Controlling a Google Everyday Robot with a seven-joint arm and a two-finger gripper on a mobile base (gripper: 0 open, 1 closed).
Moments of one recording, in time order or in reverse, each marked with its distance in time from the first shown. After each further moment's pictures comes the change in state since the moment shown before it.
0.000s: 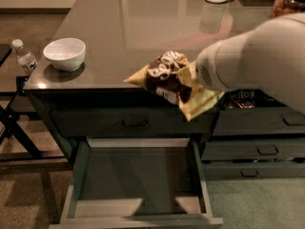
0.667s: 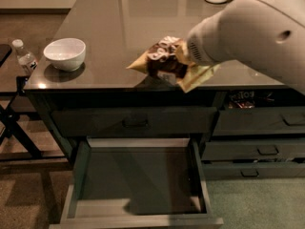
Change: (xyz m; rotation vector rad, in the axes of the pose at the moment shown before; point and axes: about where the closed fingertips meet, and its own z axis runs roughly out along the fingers) arm -0.047 -0.030 0.037 0.063 -0.015 -0.062
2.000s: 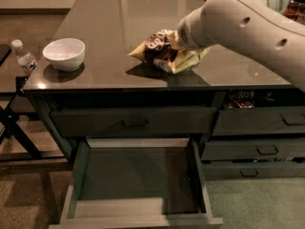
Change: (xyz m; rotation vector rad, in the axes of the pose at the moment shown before) arm -0.028 -0.026 0.074 -0.018 -0.026 0.116
